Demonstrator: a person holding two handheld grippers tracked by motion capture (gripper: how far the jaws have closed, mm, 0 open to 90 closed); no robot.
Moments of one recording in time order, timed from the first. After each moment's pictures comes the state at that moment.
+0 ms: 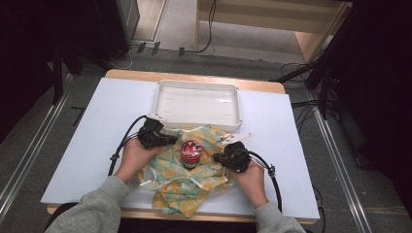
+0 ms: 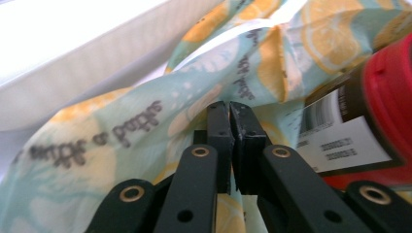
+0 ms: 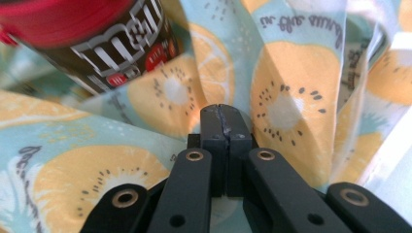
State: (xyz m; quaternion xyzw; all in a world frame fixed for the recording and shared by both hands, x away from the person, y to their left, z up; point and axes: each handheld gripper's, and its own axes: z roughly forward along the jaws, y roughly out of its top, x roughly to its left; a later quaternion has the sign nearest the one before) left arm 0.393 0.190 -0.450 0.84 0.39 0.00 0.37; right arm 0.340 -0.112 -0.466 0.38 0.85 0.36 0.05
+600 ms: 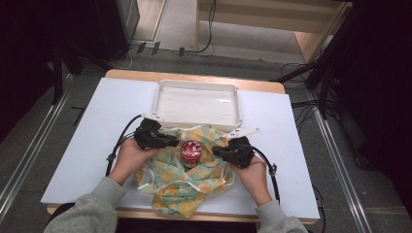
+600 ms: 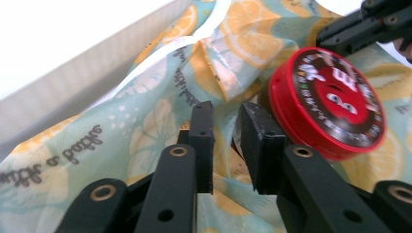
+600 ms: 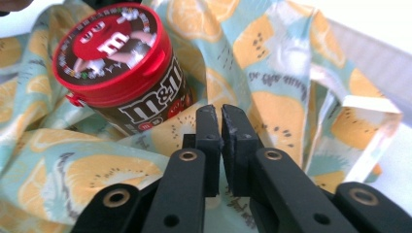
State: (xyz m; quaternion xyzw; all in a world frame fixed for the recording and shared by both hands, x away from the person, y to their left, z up) left arm 0.376 0.193 -0.425 0.85 0.35 -0.02 0.39; right arm 0.343 -0.119 -0.442 0.36 0.83 0.42 0.05
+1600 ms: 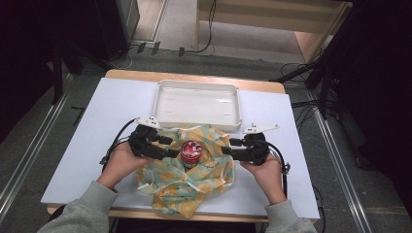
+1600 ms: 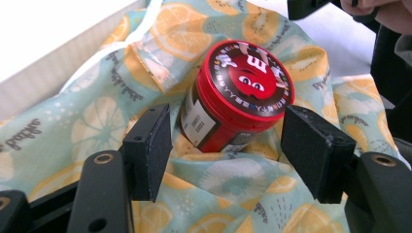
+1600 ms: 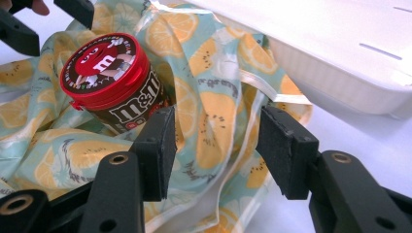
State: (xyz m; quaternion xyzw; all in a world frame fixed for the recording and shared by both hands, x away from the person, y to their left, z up) left arm 0.349 0.196 -0.406 0.86 0.30 -0.03 0.41; right arm 0.345 -0.158 -0.425 0.38 0.81 0.44 0.05
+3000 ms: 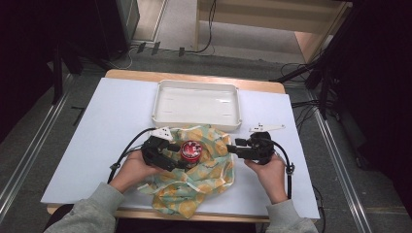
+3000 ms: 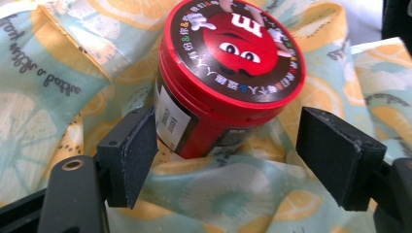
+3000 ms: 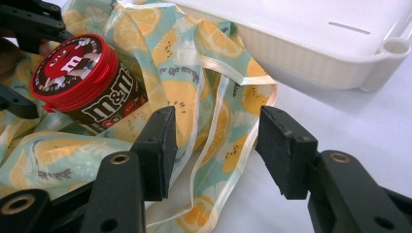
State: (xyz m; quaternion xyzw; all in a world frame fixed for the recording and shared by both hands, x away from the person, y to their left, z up) left arm 0.345 0.167 -0.443 0.88 0.26 -0.03 0.40; right arm 0.350 -0.173 -0.433 0.42 0.79 0.44 0.04
